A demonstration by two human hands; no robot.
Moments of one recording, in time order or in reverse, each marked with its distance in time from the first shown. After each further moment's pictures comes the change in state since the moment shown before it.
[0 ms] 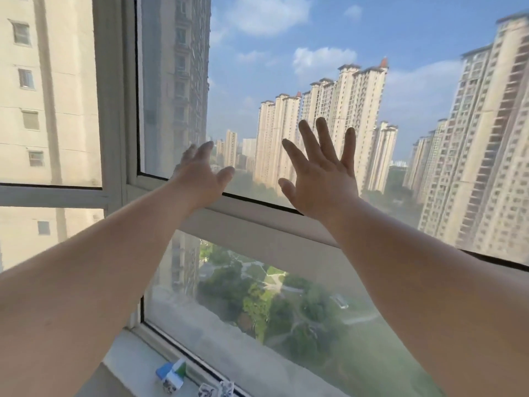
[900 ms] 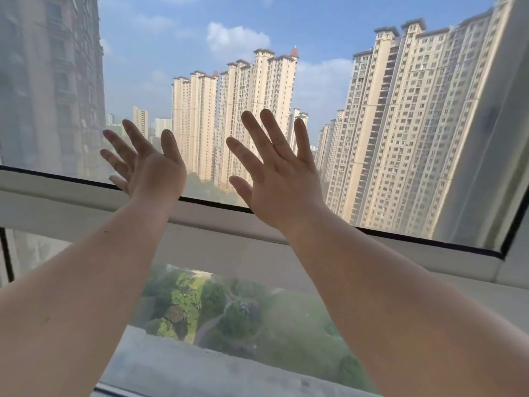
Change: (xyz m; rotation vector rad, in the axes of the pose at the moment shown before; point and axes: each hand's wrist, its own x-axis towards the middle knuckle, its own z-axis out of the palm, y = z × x) left_hand 0.058 0.021 0.096 -0.328 0.227 -0.149; right_hand -0.013 0.012 0.007 -0.272 -0.024 -0.015
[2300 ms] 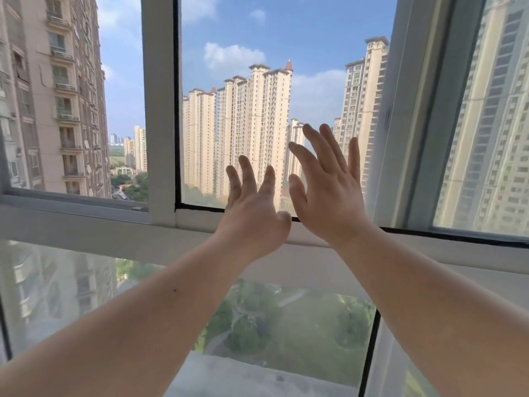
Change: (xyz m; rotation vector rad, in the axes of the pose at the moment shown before) left_hand -0.196 0.118 0.032 0.131 -0.596 0.565; right_hand -0.106 0.123 -0.025 0.396 0.338 0.190
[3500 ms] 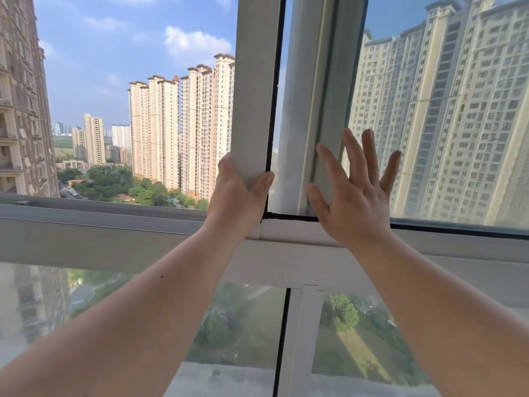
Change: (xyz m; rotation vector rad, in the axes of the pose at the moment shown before) left_hand 0.034 0.099 0.078 -0.599 0.280 -0.154; right_hand -0.068 0.144 -0.074 -0.337 -0.013 0.082
